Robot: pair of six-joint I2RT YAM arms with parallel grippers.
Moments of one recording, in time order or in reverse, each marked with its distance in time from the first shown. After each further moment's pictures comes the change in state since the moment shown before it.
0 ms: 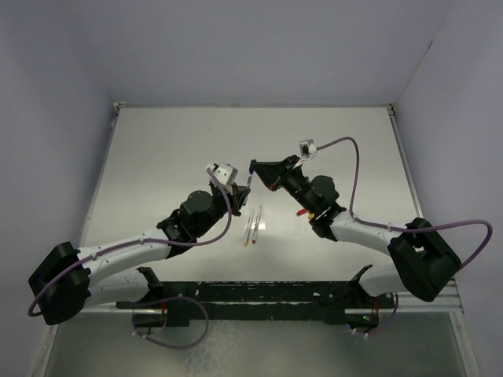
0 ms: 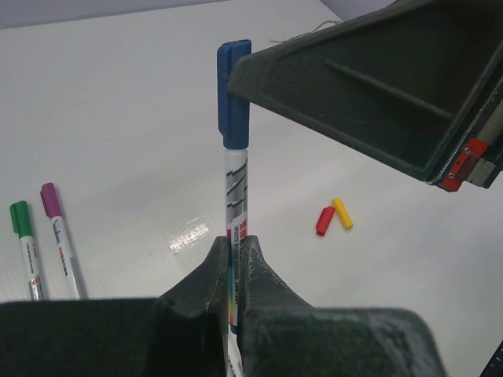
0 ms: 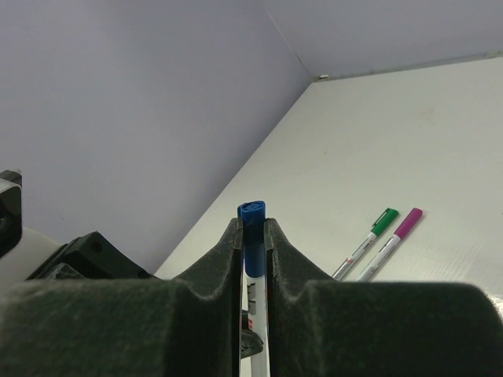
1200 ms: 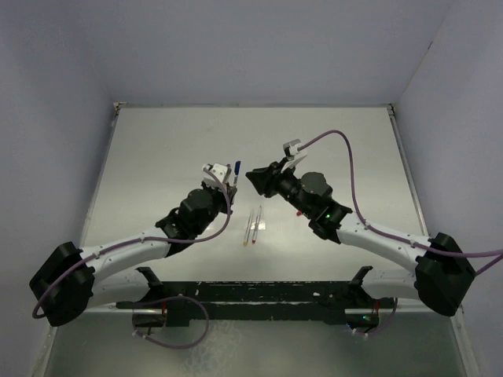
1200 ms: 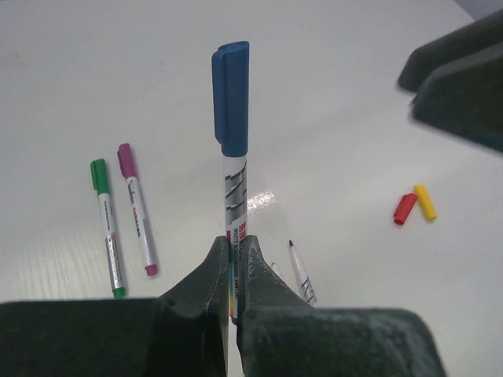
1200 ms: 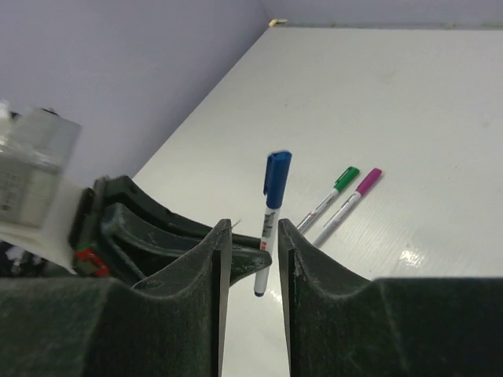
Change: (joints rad) left arm 0.070 -0.011 -0.036 -0.067 -0.058 0.030; right arm 0.117 -0.111 0.136 -0.454 0.136 -0.220
